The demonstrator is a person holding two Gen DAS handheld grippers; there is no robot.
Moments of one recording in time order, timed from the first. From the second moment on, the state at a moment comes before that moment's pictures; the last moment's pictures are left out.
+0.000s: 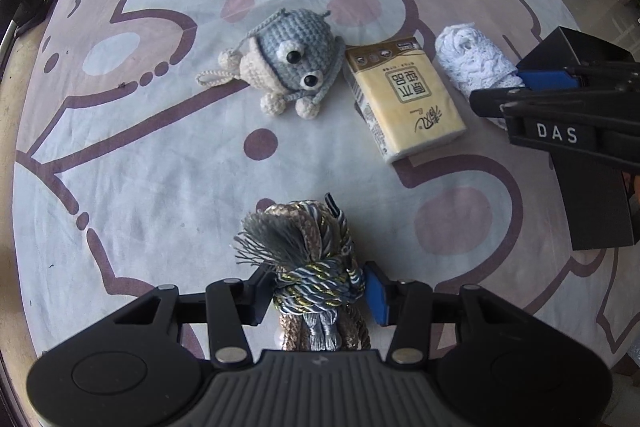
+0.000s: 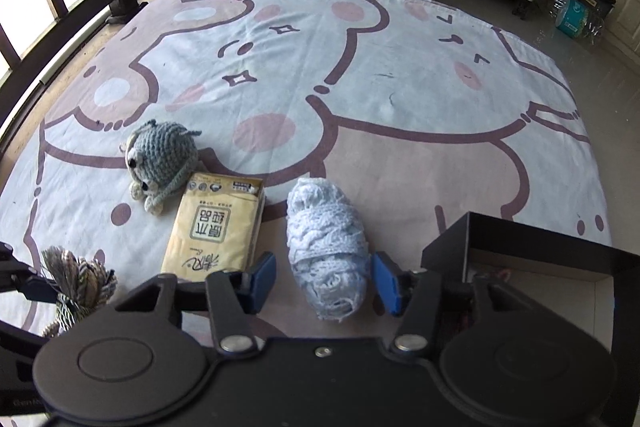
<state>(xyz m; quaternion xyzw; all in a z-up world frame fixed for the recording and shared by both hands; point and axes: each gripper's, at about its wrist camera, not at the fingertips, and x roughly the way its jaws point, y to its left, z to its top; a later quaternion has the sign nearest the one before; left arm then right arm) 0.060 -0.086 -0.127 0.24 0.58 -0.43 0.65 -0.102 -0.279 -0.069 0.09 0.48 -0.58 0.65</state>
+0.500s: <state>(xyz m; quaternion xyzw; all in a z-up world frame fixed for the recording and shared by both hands) 0.056 -0.068 -0.126 0.20 0.62 -0.39 0.65 -0.122 -0.245 -0.059 0.27 0.44 -0.61 0.60</state>
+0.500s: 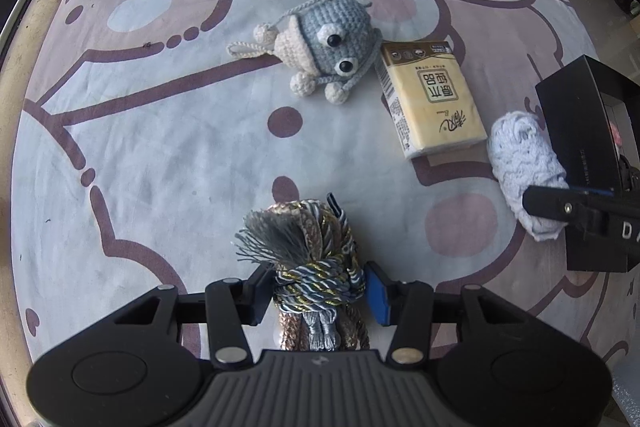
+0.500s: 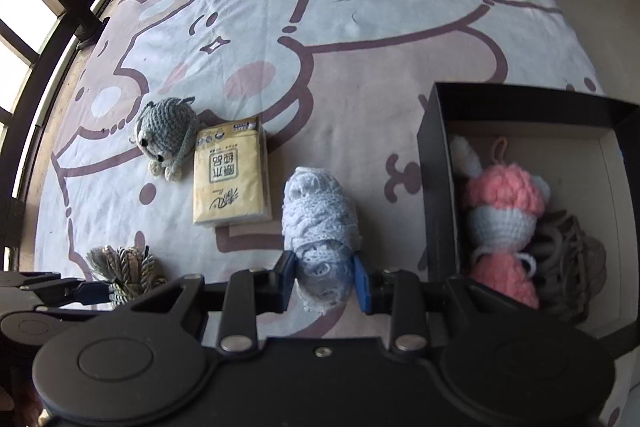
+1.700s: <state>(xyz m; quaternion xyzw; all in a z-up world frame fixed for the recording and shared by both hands) 0.052 -0.052 -0.076 0.16 0.59 -0.37 0.70 -0.092 -0.217 -0.045 0.23 0.45 -0.58 0.64</state>
